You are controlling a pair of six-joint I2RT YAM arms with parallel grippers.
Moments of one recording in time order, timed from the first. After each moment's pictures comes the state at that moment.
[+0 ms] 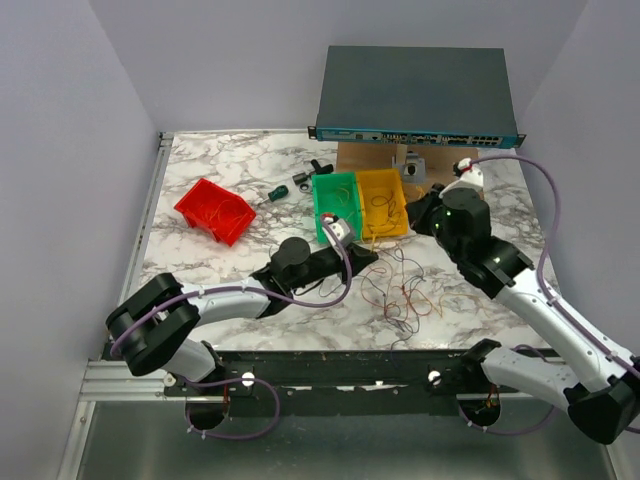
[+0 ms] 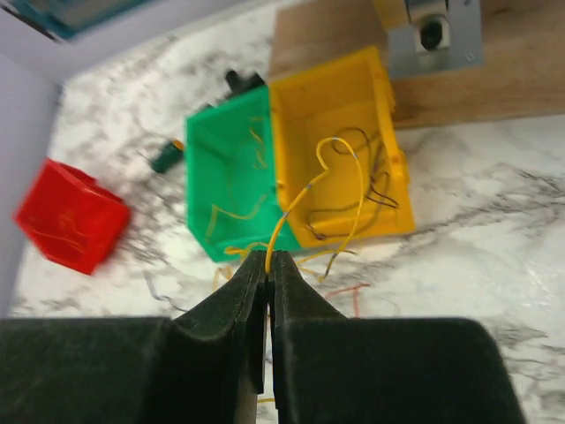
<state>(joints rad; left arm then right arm) -0.92 1.44 0.61 0.84 0.27 -0.21 0.60 0.98 0.99 -0.33 0.37 0.60</state>
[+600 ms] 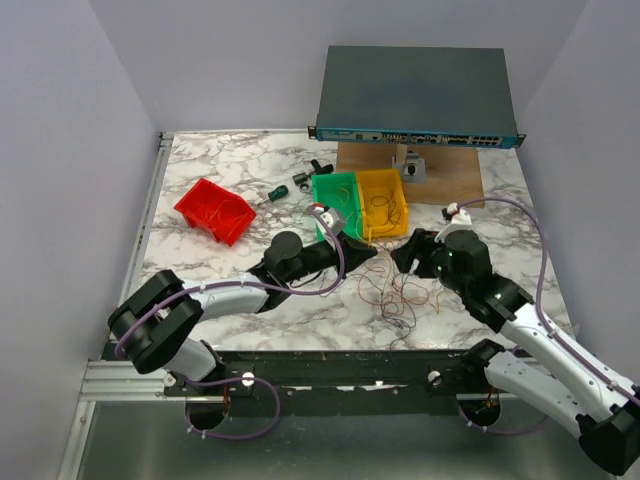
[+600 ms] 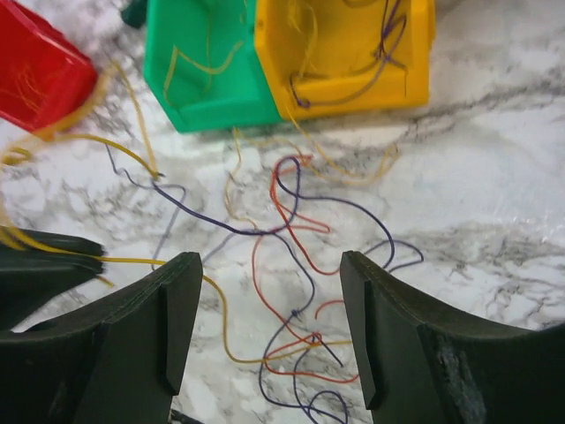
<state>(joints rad) -0.85 1.46 0.61 0.94 0.37 -0.35 0.60 0.77 0.64 -0.31 0.17 0.55</state>
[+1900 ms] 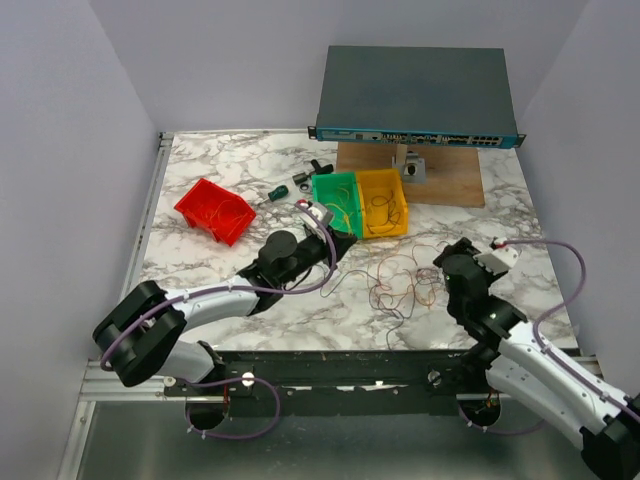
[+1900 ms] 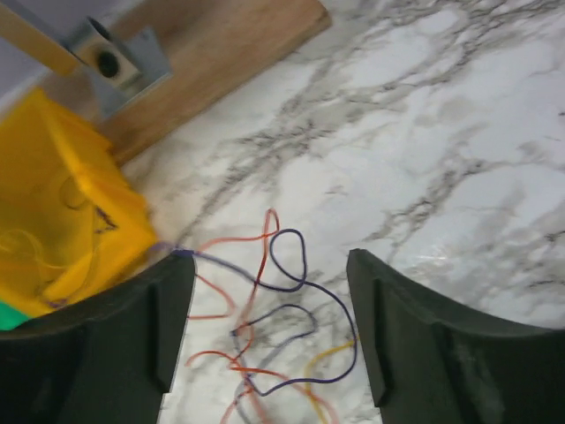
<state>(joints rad) -0.83 1.38 0.59 0.79 0.12 -0.32 0.60 0.61 0.37 -0.24 0.93 0.80</state>
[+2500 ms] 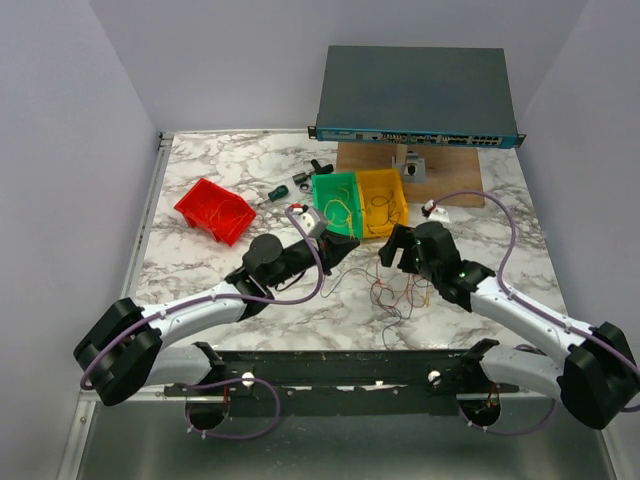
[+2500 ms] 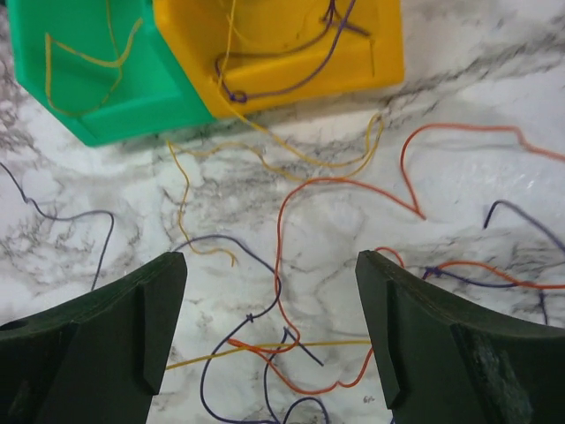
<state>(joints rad) -0.82 1.22 0.55 0.79 0.26 -0.25 0.60 1.06 0.61 -0.16 0.27 0.58</state>
